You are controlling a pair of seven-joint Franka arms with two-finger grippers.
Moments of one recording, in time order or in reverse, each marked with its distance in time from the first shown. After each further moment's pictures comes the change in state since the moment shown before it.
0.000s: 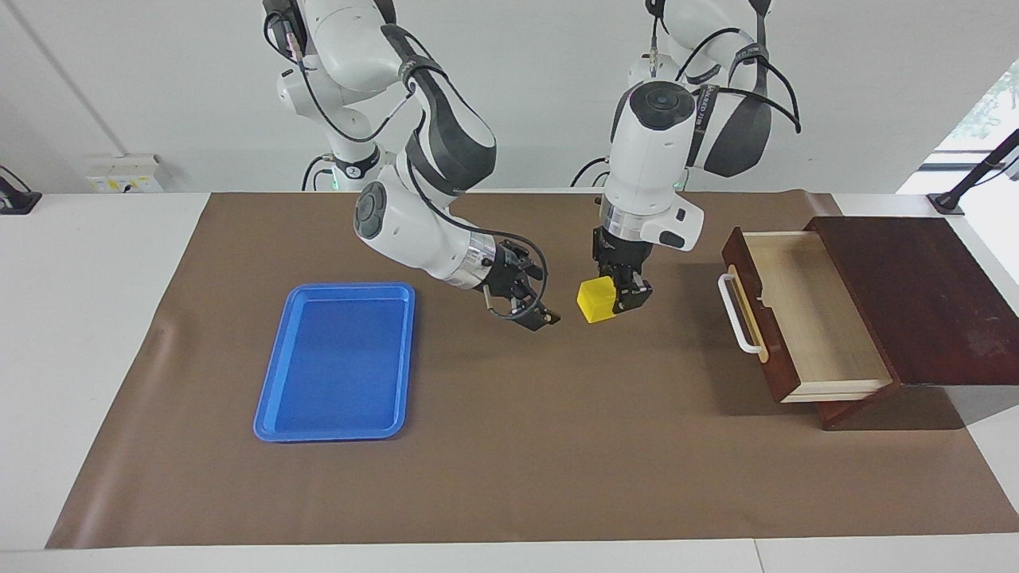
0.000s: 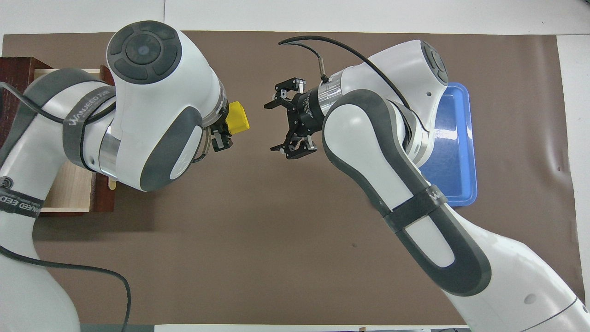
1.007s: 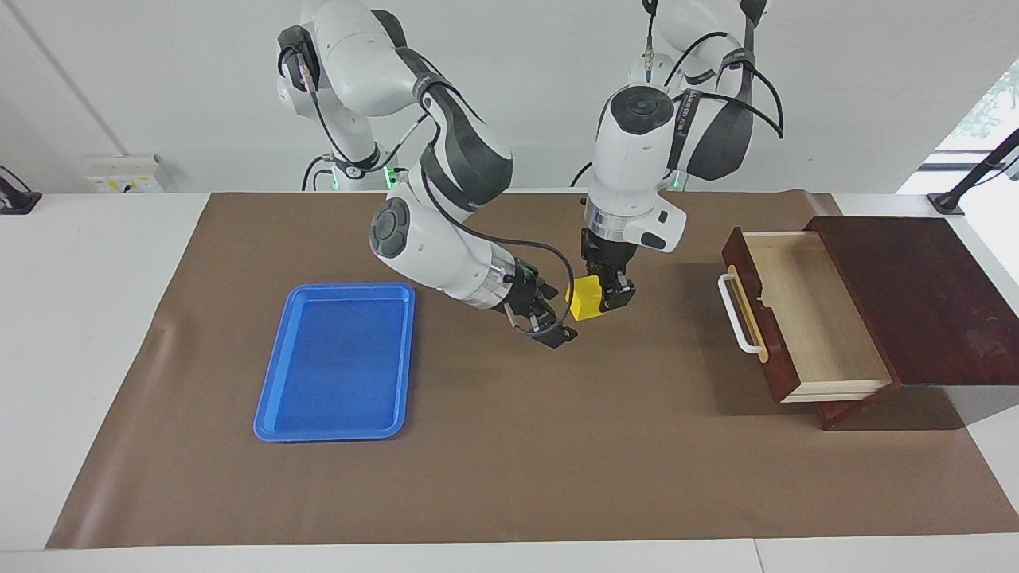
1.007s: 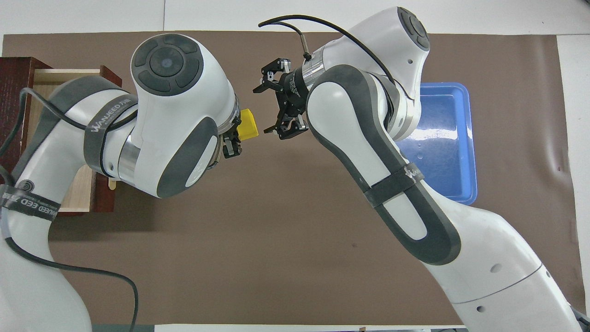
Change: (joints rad) left arm -0.030 0.000 -0.001 -0.026 0.000 0.016 -0.001; right arm 0.001 0.187 -0.010 0.308 -0.086 -0.109 -0.003
